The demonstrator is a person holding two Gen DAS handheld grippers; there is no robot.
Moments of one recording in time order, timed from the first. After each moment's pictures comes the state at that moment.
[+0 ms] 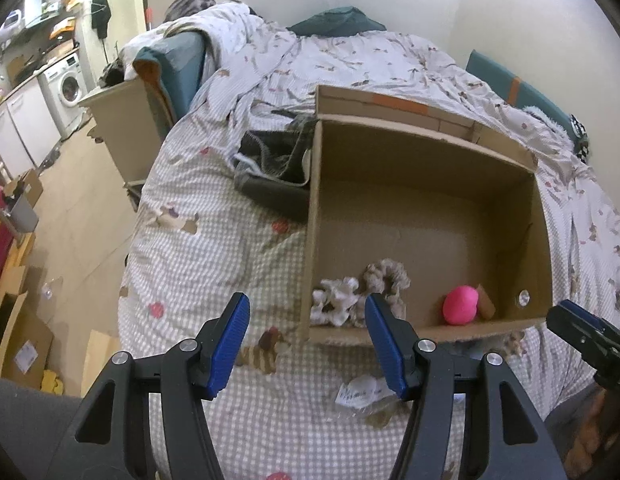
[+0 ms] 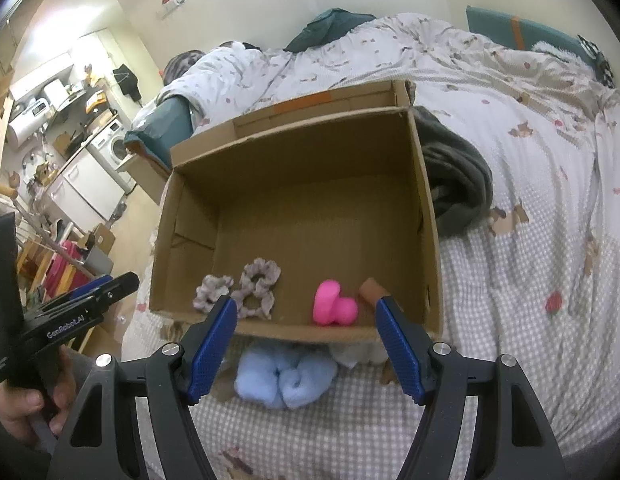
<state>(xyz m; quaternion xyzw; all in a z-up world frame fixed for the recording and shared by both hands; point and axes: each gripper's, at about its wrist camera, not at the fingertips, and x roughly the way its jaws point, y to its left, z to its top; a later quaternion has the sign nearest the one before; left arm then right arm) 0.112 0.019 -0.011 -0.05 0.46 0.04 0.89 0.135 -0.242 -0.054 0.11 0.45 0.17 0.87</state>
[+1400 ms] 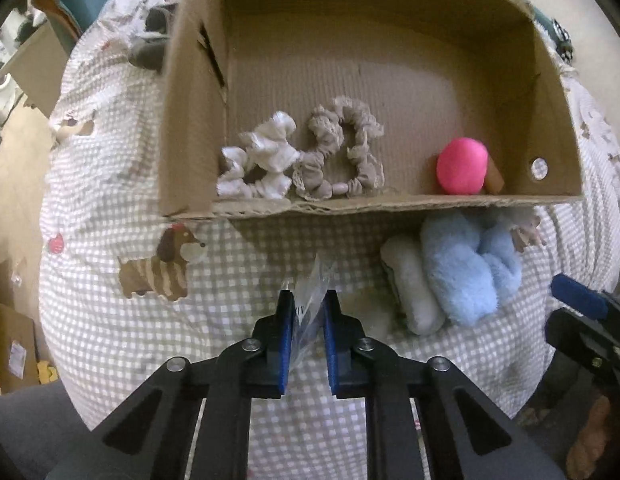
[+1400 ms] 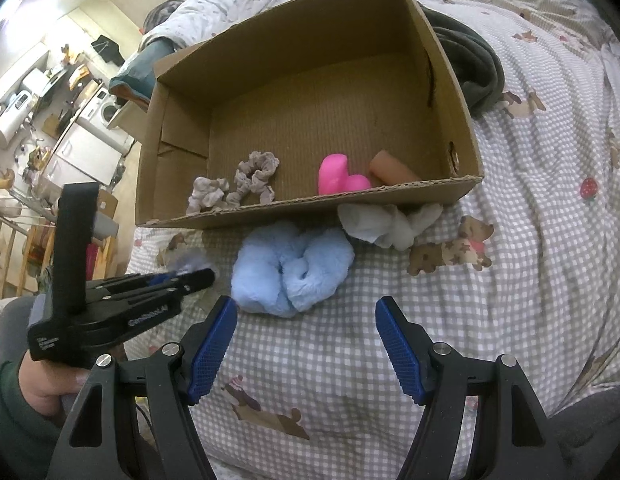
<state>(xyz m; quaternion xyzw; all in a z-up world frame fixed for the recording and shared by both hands) 0.127 -0.027 -0.109 -0.02 0.61 -0.05 0.79 0.113 -0.226 -0.115 0.12 0.55 0.18 0.80</state>
